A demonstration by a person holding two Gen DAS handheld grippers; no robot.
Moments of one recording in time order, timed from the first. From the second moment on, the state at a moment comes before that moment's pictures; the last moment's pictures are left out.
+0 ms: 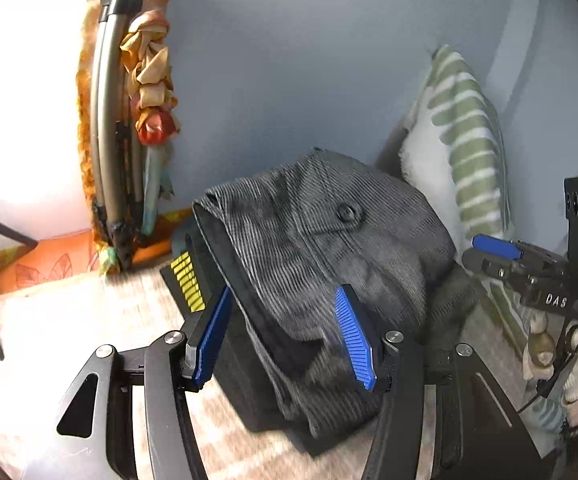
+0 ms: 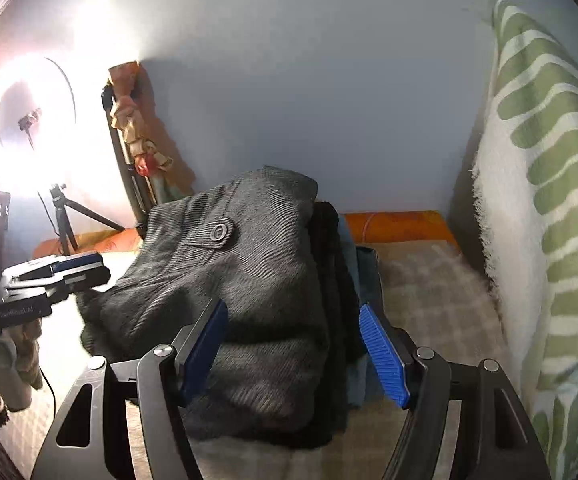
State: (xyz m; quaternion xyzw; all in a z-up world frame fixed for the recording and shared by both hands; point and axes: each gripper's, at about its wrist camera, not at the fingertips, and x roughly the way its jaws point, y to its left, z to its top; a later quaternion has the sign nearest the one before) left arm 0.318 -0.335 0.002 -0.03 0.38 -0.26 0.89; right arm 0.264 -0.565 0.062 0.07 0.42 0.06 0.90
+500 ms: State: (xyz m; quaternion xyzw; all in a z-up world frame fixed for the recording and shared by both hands) left arm 0.218 -0.300 0.050 -0.01 0.34 -0.29 0.90; right arm 0.168 -0.506 0.131 0.08 0.37 0.03 0.93
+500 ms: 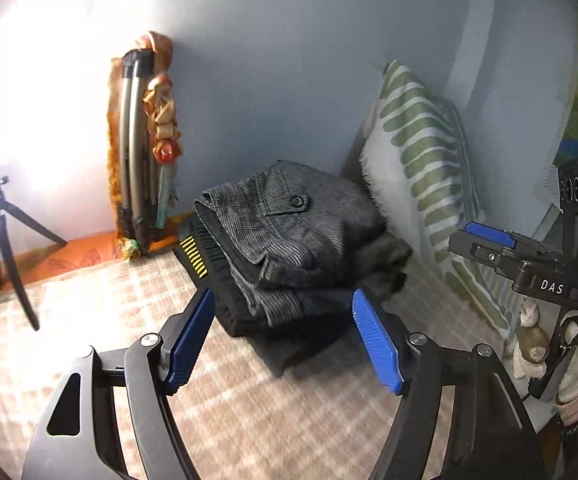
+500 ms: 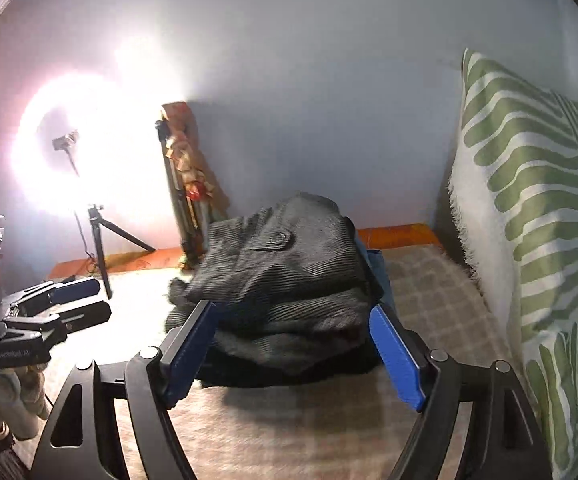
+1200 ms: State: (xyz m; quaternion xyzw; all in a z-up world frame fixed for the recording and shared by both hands) left arm 0.115 -0.241 0.063 0.01 0.30 -0.29 0.91; right arm 0.076 -0.411 0.140 0.06 0.34 0.02 0.94
